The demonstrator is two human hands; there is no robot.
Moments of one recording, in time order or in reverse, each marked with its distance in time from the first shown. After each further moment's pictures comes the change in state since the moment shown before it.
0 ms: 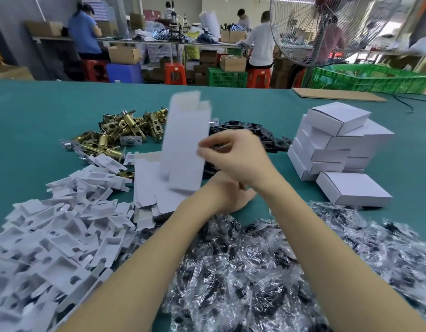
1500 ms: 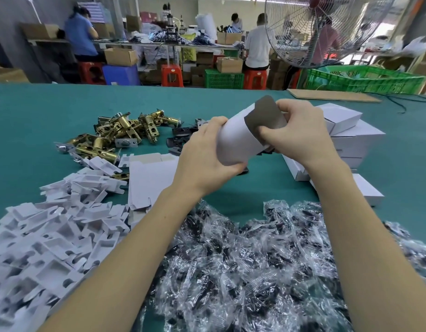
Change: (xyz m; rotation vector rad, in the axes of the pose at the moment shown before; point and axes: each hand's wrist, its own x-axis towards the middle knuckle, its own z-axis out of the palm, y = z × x) left_hand -0.006 0.002 -0.040 -0.112 0.567 0.271; right_hand 0.001 0.016 -0.090 -0.311 0.316 0.048
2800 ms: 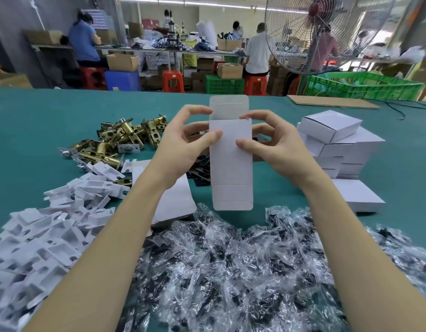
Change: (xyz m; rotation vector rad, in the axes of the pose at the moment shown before) left_hand 0.017 -0.015 -0.044 -0.682 -0.032 -0.174; right_hand -0.008 0.011 0.027 0.718 -0.319 -0.032
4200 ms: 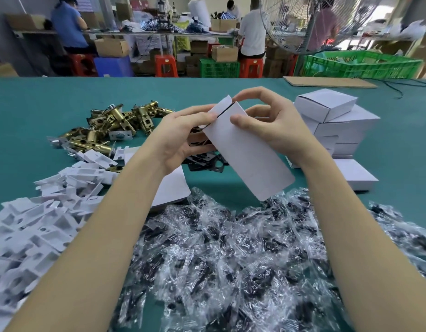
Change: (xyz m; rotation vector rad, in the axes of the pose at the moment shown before) left_hand 0.000 0.011 0.011 -0.238 -0.088 -0.356; right_hand -0.010 -0.023 -0.004 -0.130 0.030 0.048
